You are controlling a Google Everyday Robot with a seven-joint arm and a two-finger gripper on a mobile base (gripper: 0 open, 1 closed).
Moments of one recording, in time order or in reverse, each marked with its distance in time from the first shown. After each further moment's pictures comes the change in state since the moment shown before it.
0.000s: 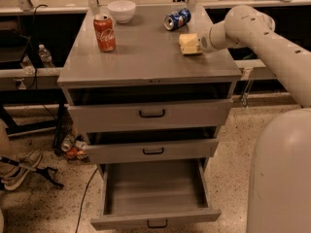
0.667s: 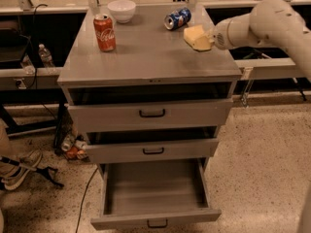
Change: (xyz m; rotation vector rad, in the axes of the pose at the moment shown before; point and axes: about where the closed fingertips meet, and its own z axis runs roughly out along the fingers) arm -0.012 0.005 -0.075 -0.027 -0.104 -0.093
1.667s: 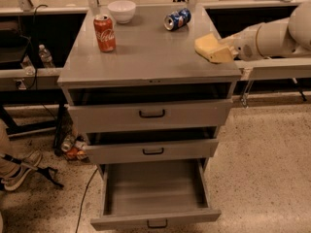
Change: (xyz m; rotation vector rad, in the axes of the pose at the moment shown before) arm 0.032 0.025 -0.077 -0.114 0.013 -0.135
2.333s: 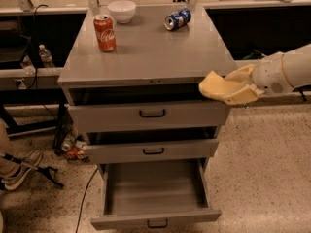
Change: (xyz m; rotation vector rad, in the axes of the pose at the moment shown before) arm 0.075 0.091 -0.072 -0.269 0.121 -0.245
